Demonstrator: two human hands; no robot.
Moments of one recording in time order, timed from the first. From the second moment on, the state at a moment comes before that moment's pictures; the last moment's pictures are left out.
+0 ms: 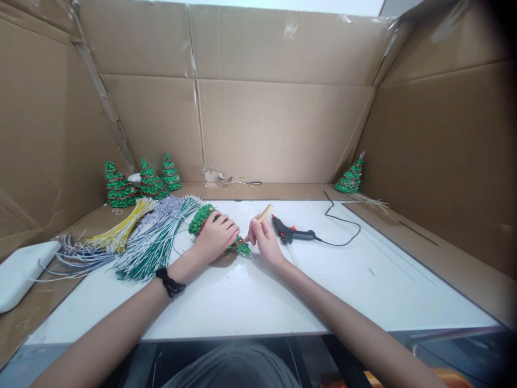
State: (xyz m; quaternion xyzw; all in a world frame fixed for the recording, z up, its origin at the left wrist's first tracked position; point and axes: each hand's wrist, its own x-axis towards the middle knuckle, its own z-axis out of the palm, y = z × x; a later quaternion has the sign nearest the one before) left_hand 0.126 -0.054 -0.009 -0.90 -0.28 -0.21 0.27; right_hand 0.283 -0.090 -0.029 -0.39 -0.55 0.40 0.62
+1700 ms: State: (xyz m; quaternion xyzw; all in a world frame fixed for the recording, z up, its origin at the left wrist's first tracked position) left_hand 0.131 -0.053 -0.011 -0.88 -0.32 -0.21 0.28; right_hand 0.291 -0.131 -0.042 -0.36 -0.90 -0.20 0.13
